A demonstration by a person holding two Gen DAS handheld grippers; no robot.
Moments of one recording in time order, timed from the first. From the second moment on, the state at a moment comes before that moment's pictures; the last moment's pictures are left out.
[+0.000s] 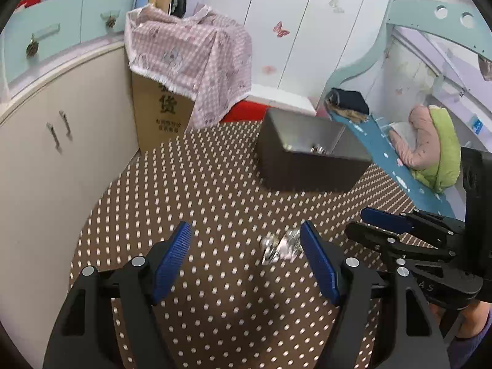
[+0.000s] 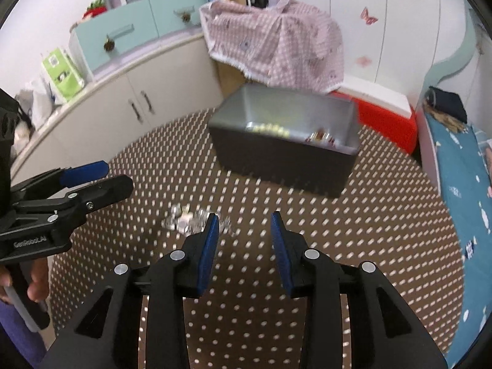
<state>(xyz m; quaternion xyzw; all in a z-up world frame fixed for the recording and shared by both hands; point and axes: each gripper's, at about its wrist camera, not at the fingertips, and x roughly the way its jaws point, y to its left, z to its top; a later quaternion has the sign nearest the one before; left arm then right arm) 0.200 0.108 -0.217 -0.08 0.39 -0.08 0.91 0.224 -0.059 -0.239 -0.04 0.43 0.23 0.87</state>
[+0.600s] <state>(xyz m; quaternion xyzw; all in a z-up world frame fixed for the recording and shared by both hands) 0.194 0.123 -0.241 -0.09 0.41 -0.07 0.90 0.241 -0.021 -0.269 -0.06 0.45 0.25 0.85</state>
